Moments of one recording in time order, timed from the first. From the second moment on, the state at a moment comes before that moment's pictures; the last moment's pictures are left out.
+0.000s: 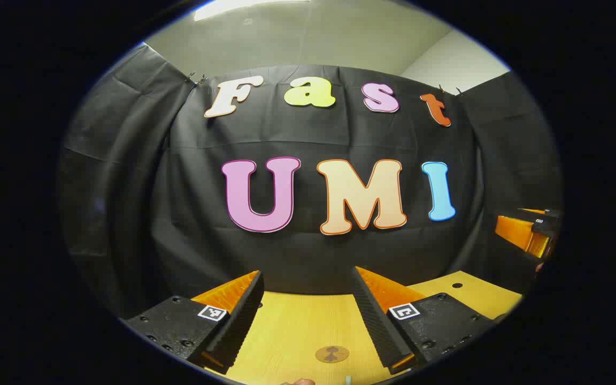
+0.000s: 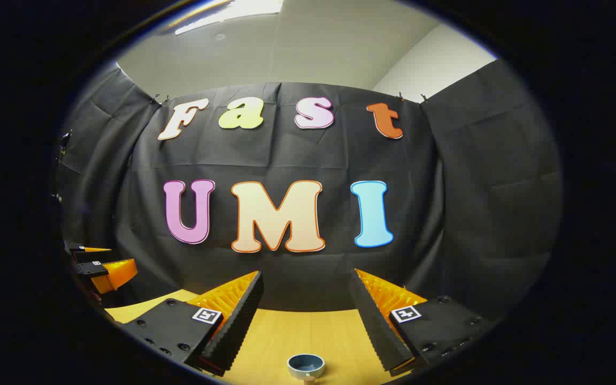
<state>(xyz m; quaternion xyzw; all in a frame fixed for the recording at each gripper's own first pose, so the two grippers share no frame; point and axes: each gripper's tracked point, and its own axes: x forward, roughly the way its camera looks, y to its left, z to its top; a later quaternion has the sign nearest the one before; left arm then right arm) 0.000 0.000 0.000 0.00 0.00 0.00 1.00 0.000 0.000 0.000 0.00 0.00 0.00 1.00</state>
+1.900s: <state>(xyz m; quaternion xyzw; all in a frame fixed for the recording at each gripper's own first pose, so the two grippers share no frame) -0.018 0.035 -0.004 0.00 -0.01 0.02 1.00 -0.060 0.050 -0.259 -0.07 0.37 0.09 0.92</state>
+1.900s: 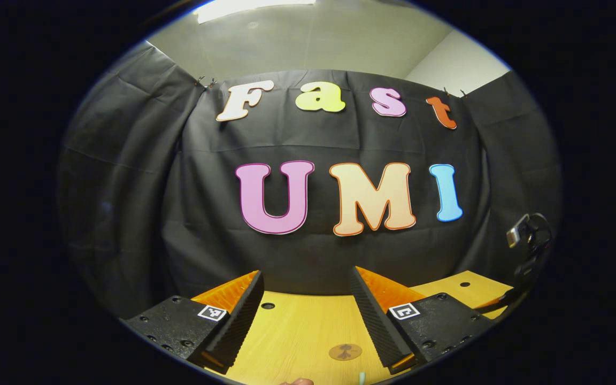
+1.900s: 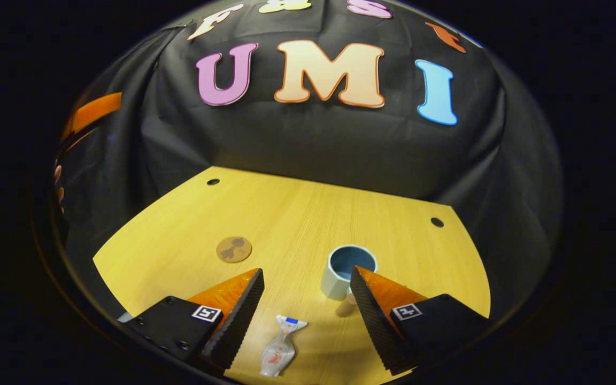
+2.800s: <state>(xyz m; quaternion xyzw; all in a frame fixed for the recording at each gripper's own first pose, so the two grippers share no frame) -0.020 0.059 -0.019 0.02 0.01 0.05 1.00 -0.130 0.036 -0.393 -0.05 0.58 0.05 0.81</state>
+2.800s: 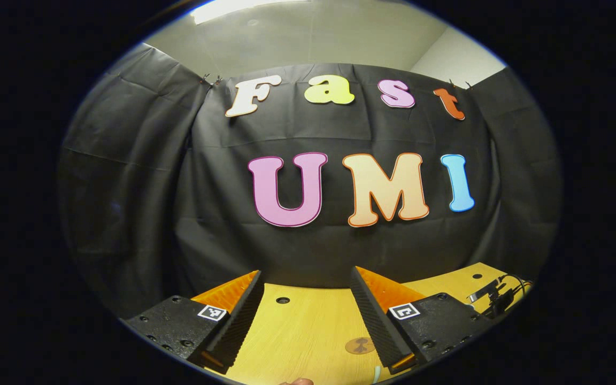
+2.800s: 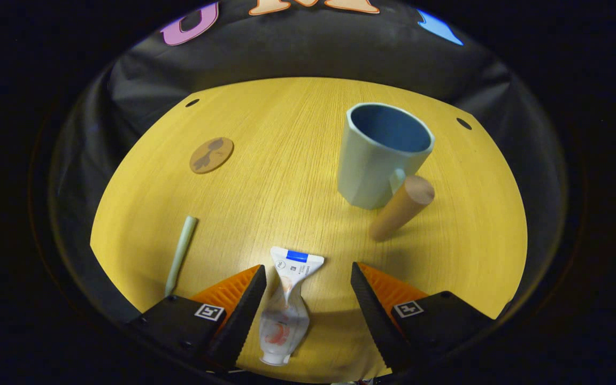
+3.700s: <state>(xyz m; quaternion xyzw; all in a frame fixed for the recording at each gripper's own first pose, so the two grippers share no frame) -0.017 0.024 -0.070 0.02 0.07 0.01 1.00 -0.137 0.044 -0.400 -0.07 0.61 0.08 0.78</state>
